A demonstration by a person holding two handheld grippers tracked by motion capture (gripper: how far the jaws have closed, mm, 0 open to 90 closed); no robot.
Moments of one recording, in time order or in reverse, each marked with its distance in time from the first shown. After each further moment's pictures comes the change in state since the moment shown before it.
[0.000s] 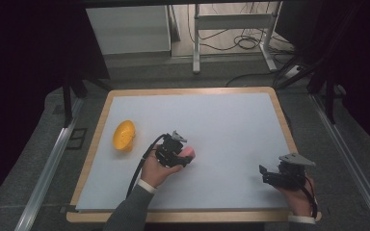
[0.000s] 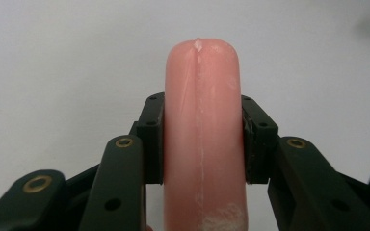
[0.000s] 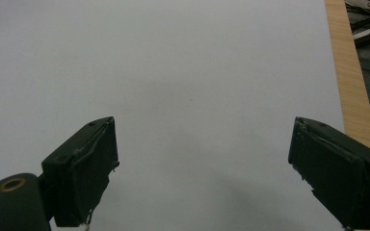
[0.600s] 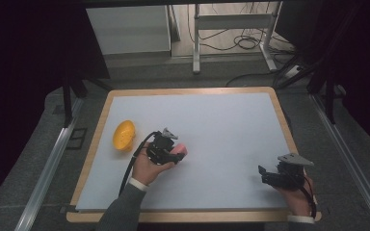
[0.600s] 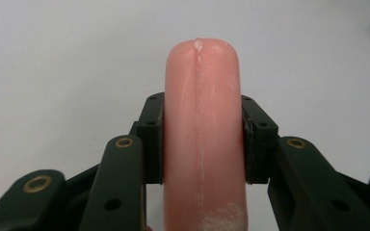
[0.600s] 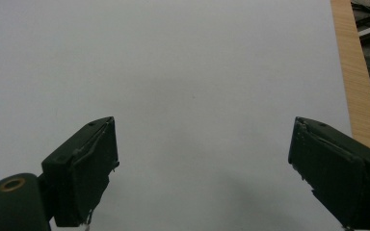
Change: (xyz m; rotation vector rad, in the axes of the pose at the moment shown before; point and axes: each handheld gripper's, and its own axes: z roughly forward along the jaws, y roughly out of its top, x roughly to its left) left arm 0.018 -0.007 -0.015 -0.007 0.020 -0.018; right arm 0.001 -0.001 0.003 0.010 0.002 -0.004
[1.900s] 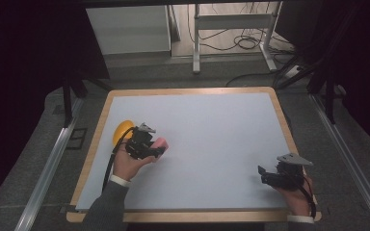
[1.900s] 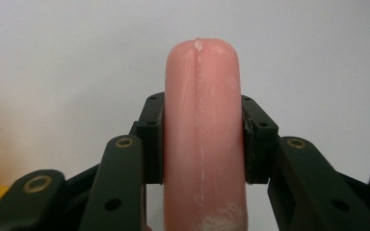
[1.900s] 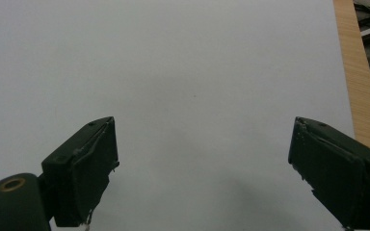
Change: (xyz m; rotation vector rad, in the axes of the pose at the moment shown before) left arm 0.048 -0.020 -0.032 -0.020 0.062 -0.078; right arm 0.000 -0.001 0.002 0.004 0.002 -0.011
